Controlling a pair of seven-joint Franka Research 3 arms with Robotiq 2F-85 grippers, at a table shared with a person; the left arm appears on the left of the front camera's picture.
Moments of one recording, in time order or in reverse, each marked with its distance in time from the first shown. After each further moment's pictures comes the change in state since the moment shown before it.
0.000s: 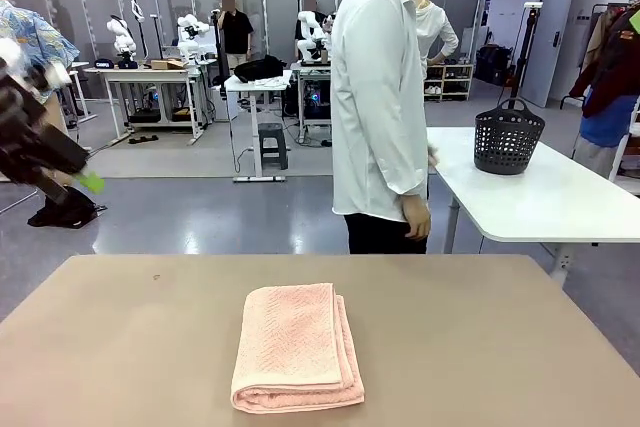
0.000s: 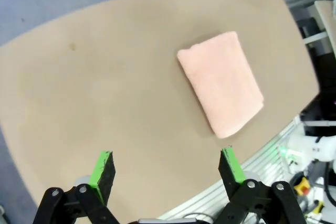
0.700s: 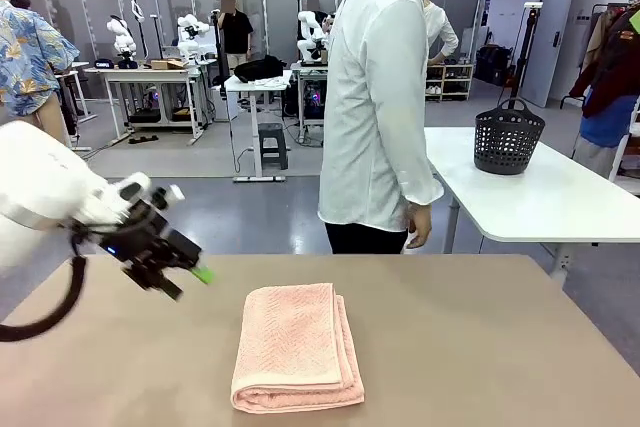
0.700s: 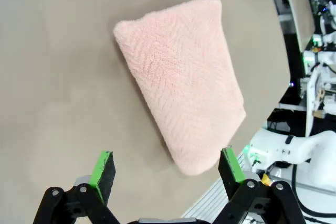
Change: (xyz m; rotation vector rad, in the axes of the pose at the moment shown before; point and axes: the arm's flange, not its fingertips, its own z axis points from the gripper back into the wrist) left arm -0.012 -0.015 -0.233 -0.300 0.181 0.128; right arm 0.000 0.000 0.000 0.000 0.000 0.000
